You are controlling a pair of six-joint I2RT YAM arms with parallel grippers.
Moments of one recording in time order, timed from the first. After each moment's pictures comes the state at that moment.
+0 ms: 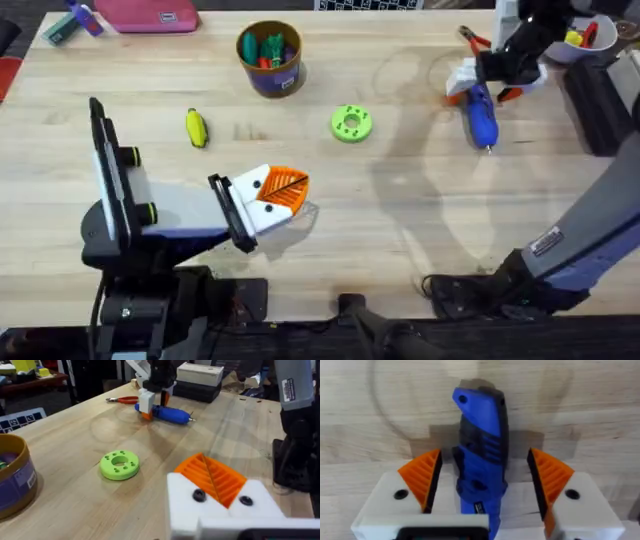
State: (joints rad) left arm 0.04 0.01 0.01 -0.12 1.13 0.06; right arm -0.17 2.07 1.60 -0.98 0.06 -0.10
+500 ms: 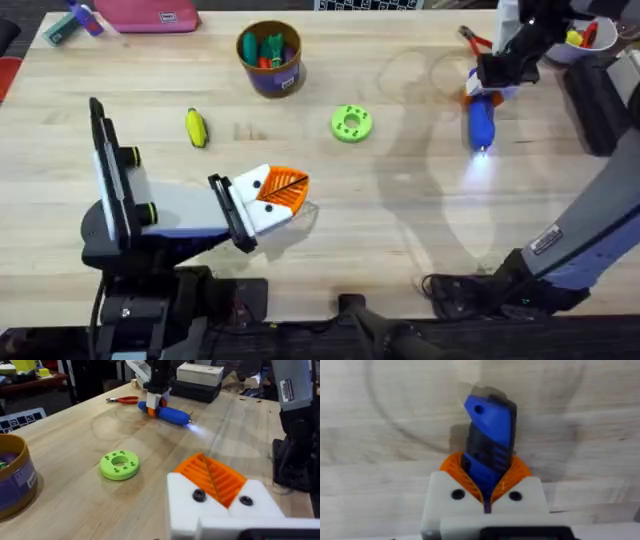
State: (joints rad) left arm 0.04 0.01 0.01 -0.12 1.13 0.06; right arm -0.18 2.11 1.63 -1.01 0.04 -0.12
